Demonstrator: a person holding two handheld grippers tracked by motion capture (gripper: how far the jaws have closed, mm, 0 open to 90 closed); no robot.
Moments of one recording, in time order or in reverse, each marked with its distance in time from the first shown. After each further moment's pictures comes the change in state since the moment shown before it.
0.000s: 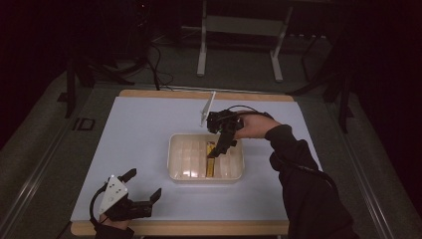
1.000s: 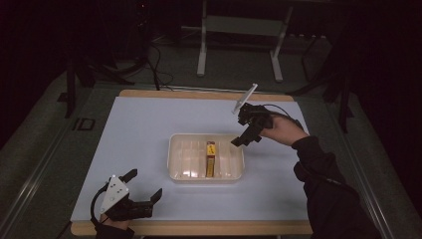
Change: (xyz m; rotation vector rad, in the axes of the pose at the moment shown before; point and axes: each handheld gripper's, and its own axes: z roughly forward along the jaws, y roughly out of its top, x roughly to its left) left arm -0.001 -0.001 0.001 0.006 -0.005 -0.002; right arm -0.012 -0.079 -0.028 -0.125 -0.152 0.287
